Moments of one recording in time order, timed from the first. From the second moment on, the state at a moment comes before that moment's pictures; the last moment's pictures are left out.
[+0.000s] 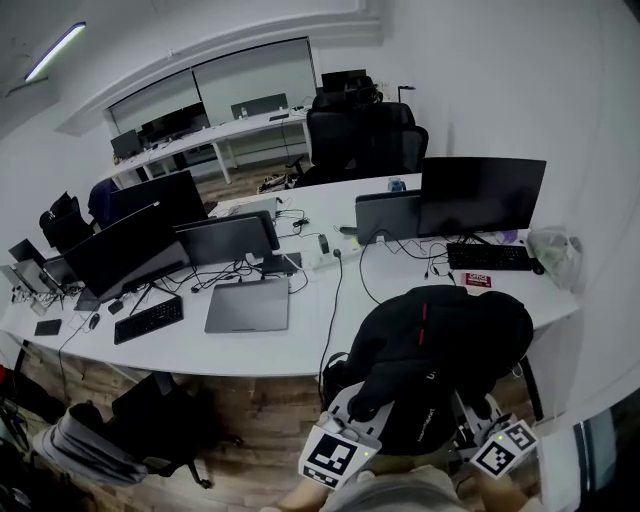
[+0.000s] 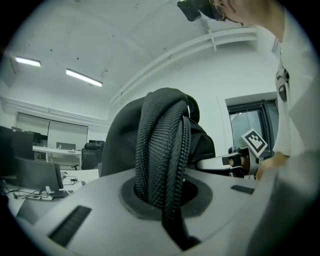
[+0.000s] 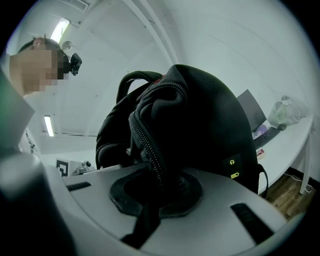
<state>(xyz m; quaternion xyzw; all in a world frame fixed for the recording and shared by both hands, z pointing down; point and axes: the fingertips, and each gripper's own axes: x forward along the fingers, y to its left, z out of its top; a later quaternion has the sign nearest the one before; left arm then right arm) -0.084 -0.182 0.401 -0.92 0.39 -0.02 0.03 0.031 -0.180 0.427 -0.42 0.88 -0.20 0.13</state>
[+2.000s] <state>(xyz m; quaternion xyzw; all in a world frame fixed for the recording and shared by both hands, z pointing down) -0.053 -0.616 0.394 -0.86 0.50 0.02 0.03 0.061 -0.637 0.412 -0.31 0.93 -0.17 0.10</state>
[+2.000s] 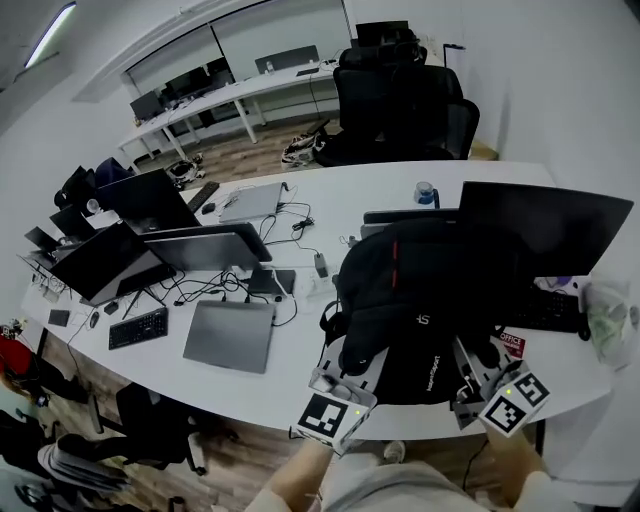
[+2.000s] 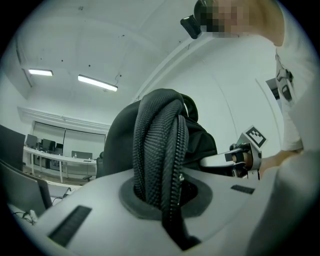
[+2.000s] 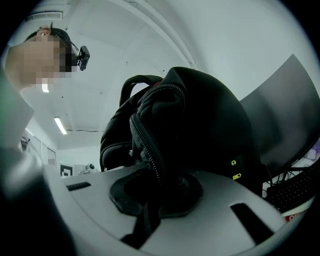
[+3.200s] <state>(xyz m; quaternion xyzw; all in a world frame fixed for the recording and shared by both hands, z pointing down) -0.147 -0.814 0.476 -0.87 0.49 0.04 0.02 -0.029 -0.820 0.484 -0.43 0.89 -0.13 0.04</state>
